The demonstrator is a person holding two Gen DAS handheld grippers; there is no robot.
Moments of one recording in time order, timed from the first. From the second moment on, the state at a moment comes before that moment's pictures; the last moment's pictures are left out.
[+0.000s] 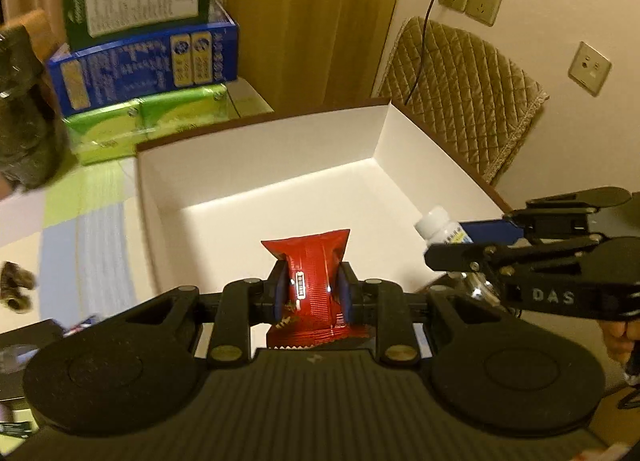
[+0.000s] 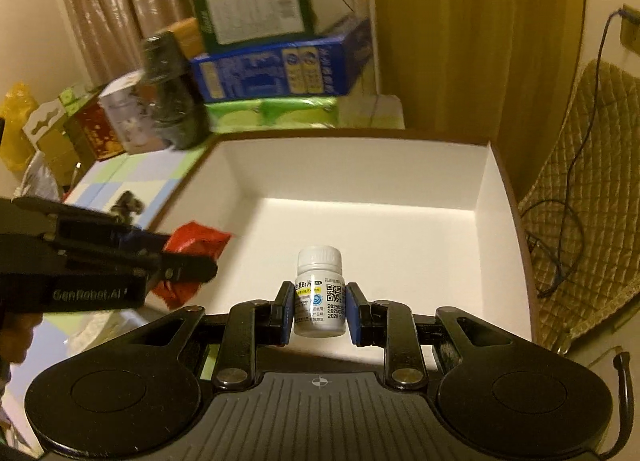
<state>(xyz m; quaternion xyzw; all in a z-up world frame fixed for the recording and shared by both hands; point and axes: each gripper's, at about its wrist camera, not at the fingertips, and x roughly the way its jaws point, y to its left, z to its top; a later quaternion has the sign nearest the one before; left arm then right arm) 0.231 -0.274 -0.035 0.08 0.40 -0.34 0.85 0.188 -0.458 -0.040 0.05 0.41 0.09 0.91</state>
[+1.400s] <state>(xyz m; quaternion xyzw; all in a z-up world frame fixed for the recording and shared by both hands) 0.295 -0.305 -0.068 0.06 0.47 -0.27 0.84 0.243 -0.478 -0.078 0.08 0.46 0.08 0.88</state>
